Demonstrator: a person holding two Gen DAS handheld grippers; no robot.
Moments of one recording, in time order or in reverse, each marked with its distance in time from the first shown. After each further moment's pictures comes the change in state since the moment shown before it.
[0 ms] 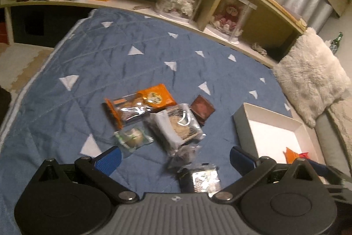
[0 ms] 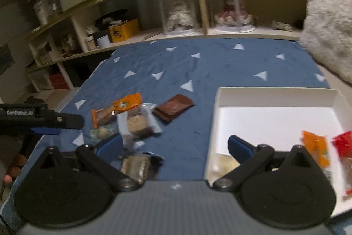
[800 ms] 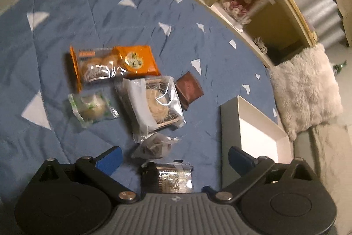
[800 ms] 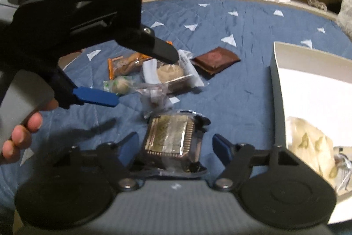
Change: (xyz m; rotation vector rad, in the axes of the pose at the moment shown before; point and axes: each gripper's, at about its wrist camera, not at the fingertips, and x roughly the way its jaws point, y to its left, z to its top) left arm 0.076 0.008 -0.003 -0.270 0.161 -0.145; right arm 0.067 0.045 -0.048 -0.077 0.155 0.061
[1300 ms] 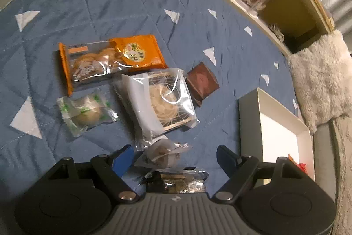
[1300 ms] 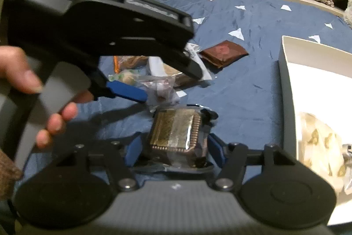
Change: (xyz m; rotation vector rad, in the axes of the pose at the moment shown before) left arm 0.035 -0.009 0.009 0.052 0.057 0.111; right arm -0.004 0.007 -0.004 -0.011 0.027 0.041
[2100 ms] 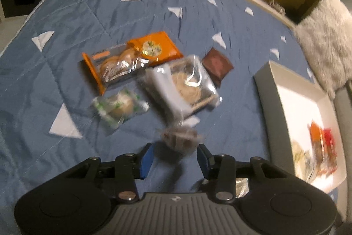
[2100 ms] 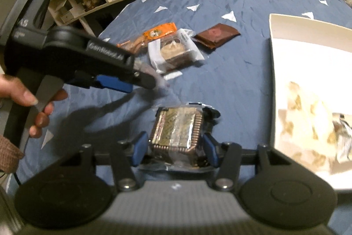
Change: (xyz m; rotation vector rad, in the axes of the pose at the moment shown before) left arm -0.026 0.006 -0.021 0.198 0.022 0.142; right arm -0.025 -0.022 -0.012 0.070 0.077 0.068
